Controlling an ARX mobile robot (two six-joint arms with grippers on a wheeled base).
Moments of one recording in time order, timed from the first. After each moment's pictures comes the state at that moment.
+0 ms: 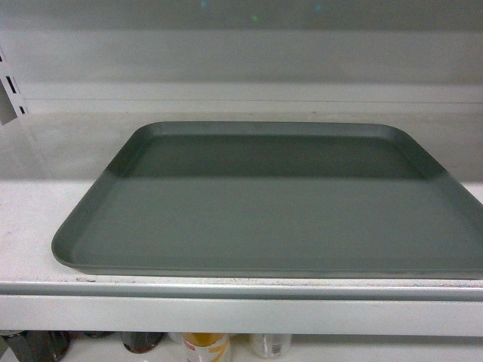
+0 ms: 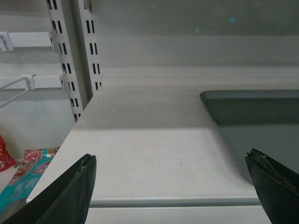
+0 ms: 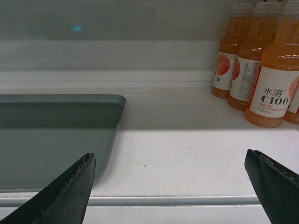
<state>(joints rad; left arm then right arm) 0.00 0.01 0.01 0.00 0.00 -0.01 0.00 0.00 0.01 0.00 0.00 0.00</state>
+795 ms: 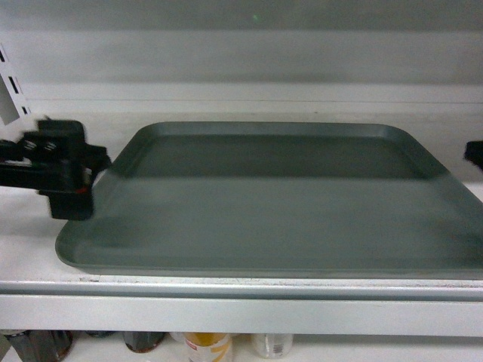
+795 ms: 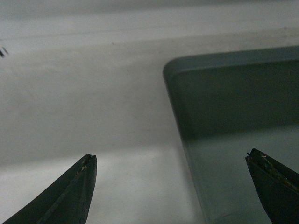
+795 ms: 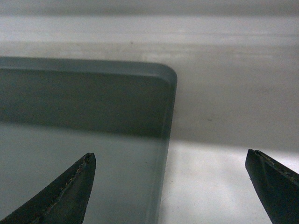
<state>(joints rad) -0.23 1.37 0.47 0.56 -0.10 -0.03 0.10 1.32 0.44 0.57 -0.10 0.04</state>
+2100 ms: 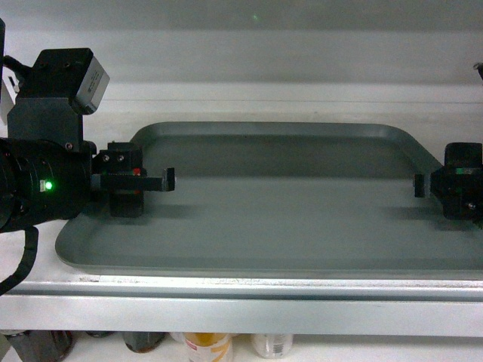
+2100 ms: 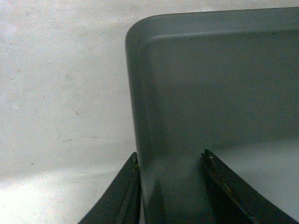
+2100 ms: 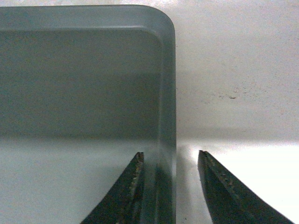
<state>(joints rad) -0.29 1.66 0.68 0.48 -0.13 -0.11 0.18 1.62 0.69 0.38 0.05 0.12</state>
